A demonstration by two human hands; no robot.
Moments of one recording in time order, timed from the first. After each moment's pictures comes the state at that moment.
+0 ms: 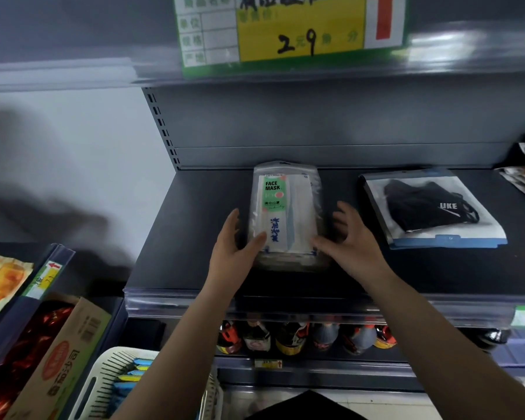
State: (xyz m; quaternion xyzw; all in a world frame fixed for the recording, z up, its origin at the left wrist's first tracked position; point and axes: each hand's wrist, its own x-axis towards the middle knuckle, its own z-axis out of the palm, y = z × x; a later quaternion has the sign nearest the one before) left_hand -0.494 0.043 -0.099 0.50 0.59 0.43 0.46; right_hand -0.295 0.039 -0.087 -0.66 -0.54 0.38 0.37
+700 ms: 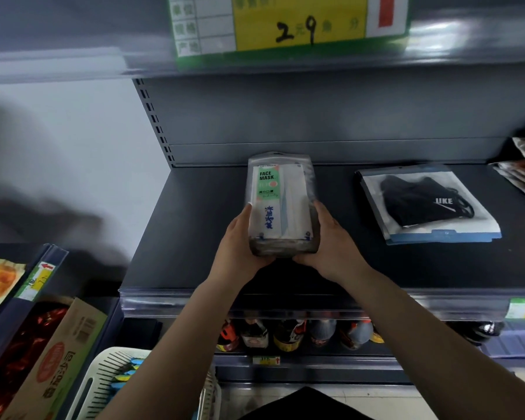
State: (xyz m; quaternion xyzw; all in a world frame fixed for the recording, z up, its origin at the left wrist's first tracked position) left_hand -0.490 0.053 -0.101 0.68 0.62 0.25 0.31; right_hand -0.316 0.039 -0.084 -0.65 -0.66 0.30 0.23
